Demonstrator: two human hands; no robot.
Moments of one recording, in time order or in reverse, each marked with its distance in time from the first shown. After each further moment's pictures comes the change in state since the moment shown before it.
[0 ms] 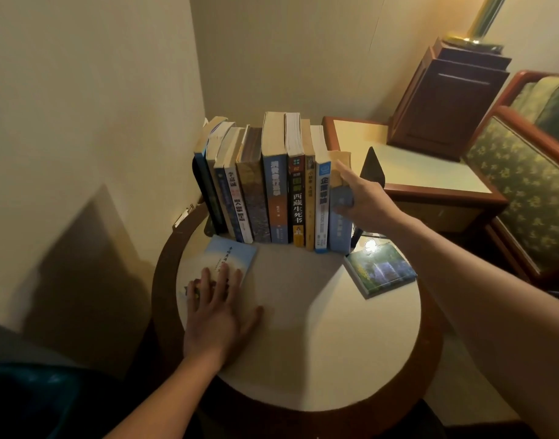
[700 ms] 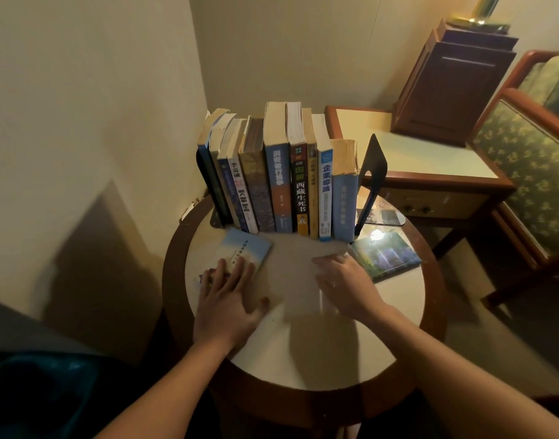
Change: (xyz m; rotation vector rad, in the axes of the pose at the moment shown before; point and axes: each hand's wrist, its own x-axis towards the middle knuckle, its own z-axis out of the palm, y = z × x) left_hand -0.004 -0.001 -0.005 -0.029 -0.003 0.076; right_hand -0.112 0.007 0.131 -0.147 0.048 -0.022
